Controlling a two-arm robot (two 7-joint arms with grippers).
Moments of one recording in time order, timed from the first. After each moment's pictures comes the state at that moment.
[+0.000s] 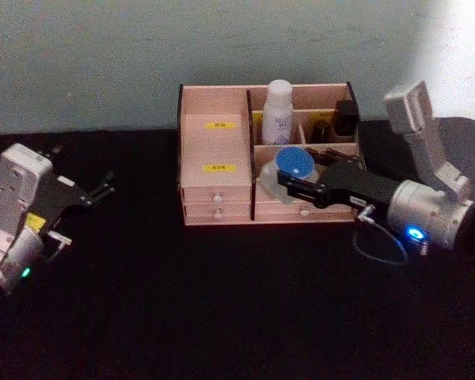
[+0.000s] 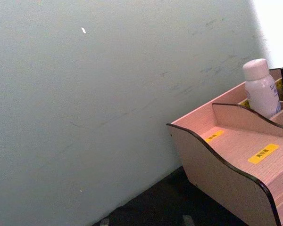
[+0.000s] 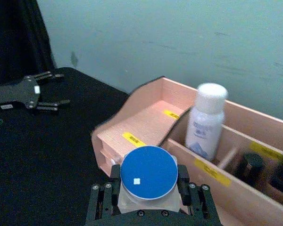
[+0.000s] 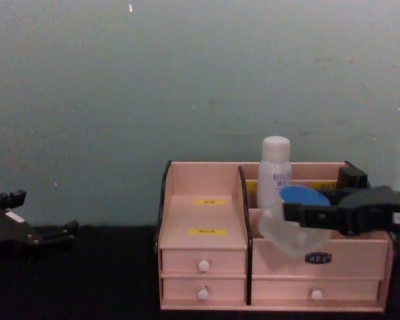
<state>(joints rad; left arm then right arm) -0.20 0.60 0.45 -1.41 -0.25 -0.12 0.03 0.30 0.50 -0.41 -1.52 0.47 0.24 0.47</state>
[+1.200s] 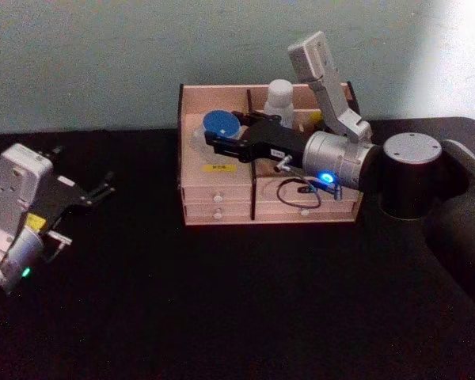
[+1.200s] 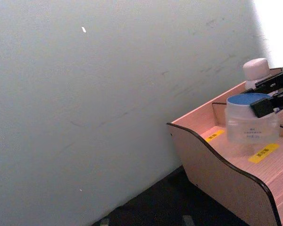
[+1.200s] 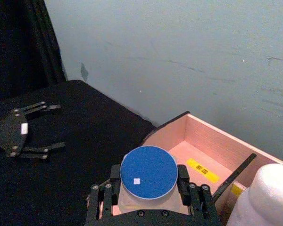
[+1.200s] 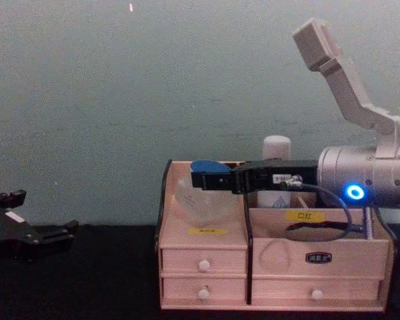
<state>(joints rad) -0.20 0.60 0.45 -1.41 -0.25 -0.12 0.03 0.65 0.24 -0.56 -1.09 0.42 0.19 0.53</state>
